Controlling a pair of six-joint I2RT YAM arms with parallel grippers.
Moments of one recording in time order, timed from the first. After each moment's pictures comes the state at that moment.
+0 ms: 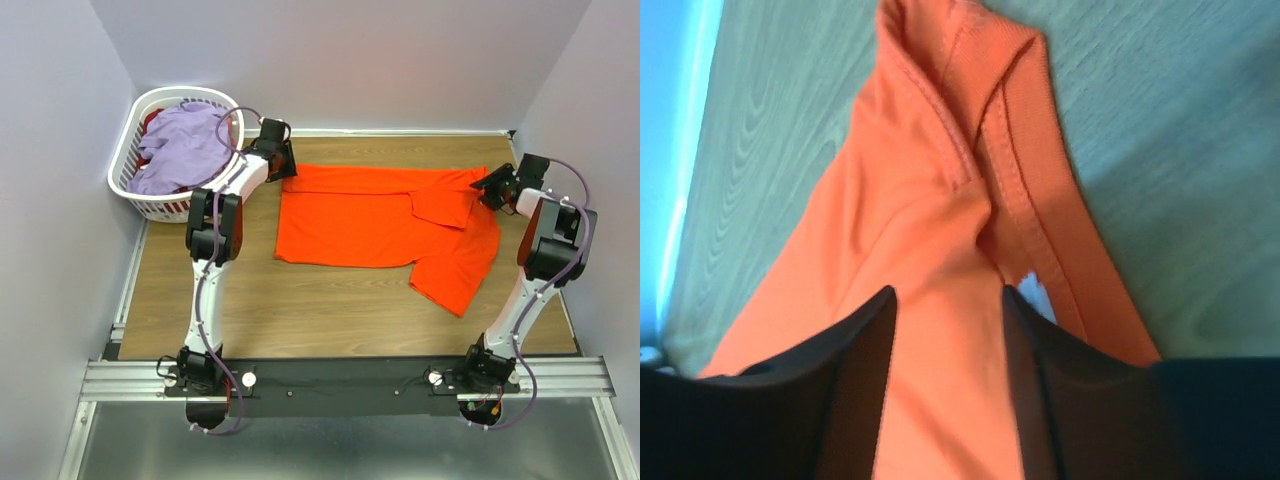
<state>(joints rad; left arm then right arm) -0.25 2.40 2.00 -0.40 0.01 -0.41 -0.34 2.09 1.35 0.01 -0.31 0.71</state>
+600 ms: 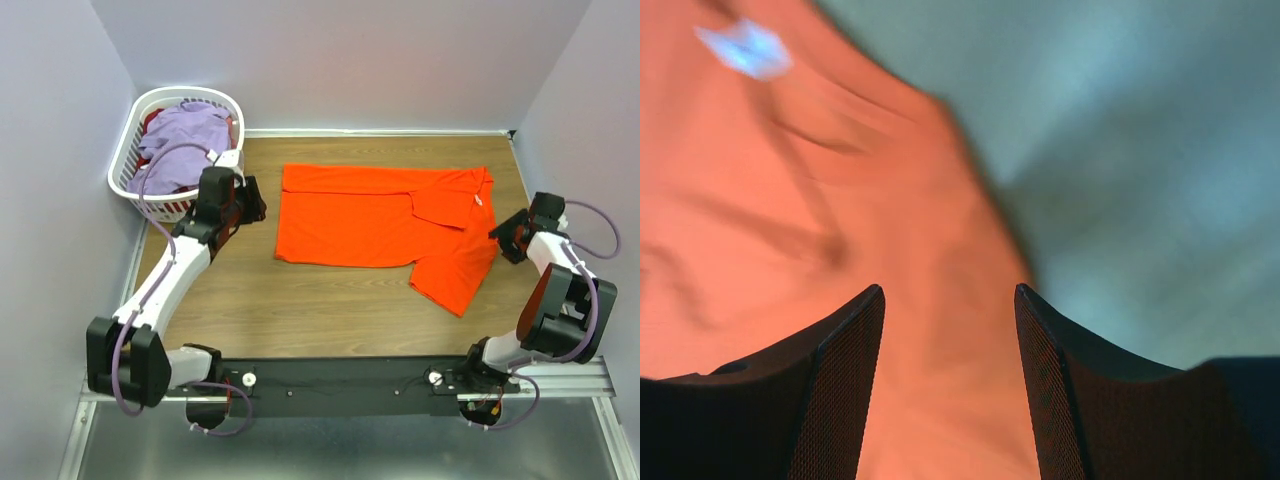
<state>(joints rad) -0.24 1.30 1.03 -0.27 0.01 -0.34 -0.39 1.46 0.89 -0.27 -0.01 0.58</state>
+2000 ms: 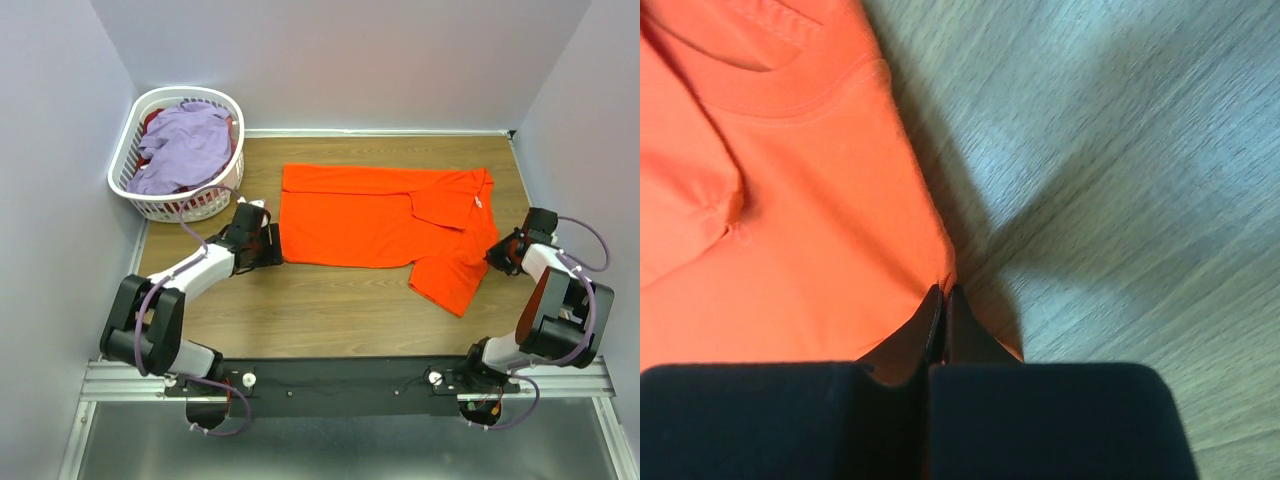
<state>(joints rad) -0.34 1.38 0.72 -0.25 0.02 -0.42 -0.42 1.46 0.71 -0.26 -0.08 0.58</state>
